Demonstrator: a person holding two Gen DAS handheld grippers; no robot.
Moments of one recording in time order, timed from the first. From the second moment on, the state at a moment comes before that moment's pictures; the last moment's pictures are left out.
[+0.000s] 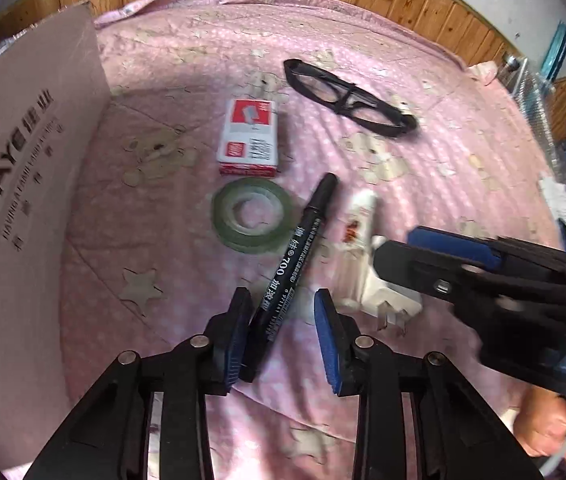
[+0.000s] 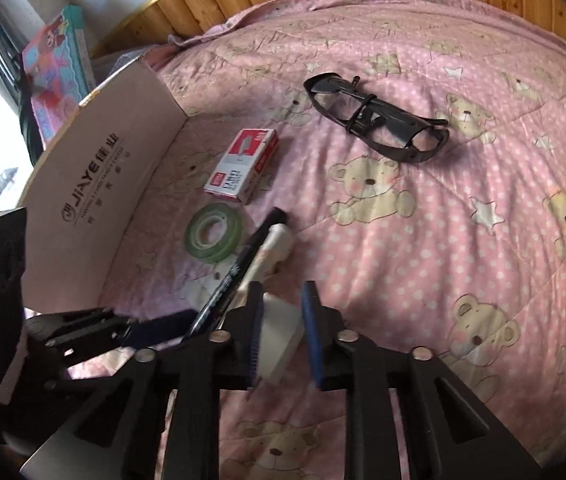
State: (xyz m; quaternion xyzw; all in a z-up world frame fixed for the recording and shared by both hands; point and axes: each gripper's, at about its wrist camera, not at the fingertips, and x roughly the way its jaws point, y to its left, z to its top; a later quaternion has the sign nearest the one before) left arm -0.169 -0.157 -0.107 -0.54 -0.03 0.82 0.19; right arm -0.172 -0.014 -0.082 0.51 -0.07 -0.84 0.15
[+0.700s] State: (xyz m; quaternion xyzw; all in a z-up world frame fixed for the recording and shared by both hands) left arm -0.175 -0.156 -0.111 -0.52 0.00 0.83 0.20; right arm -0.135 -0.025 -0.093 0.52 -0.06 -0.85 0.12
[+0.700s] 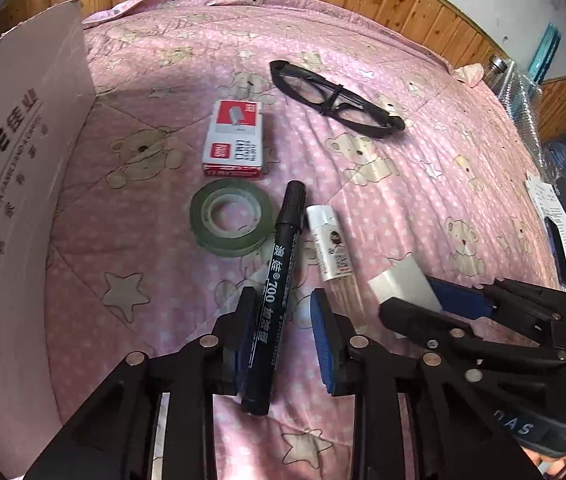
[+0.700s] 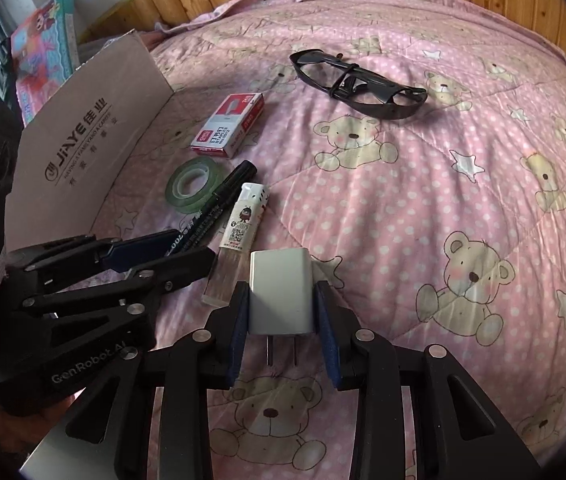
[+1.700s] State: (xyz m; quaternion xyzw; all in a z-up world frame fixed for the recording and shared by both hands) left arm -0.093 -0.191 -0.012 -0.45 -0.03 0.87 0.18; right arm -0.058 -0.016 -0.007 0.44 -0.13 -0.88 0.13
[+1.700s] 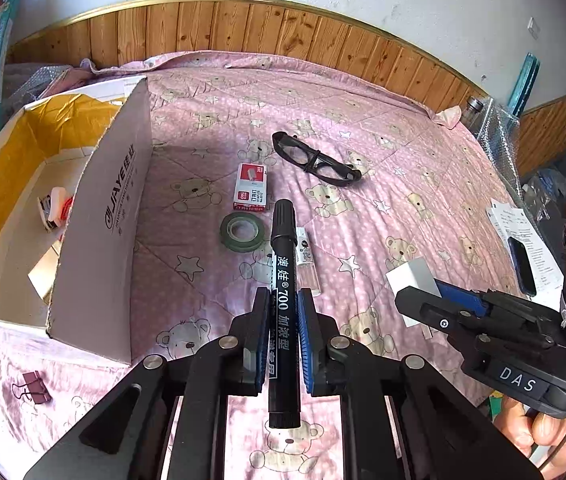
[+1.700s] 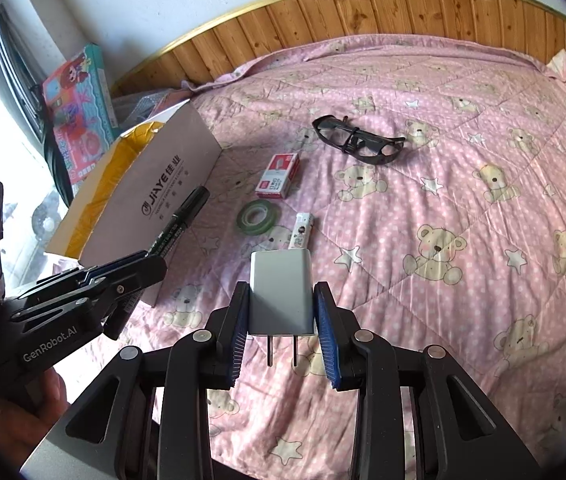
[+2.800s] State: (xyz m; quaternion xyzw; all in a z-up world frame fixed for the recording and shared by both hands) left arm -0.058 -0.249 0.042 -0.40 -0.04 0.91 0.13; right arm -0.038 -0.076 0.025 0.42 -0.08 -0.89 0.17
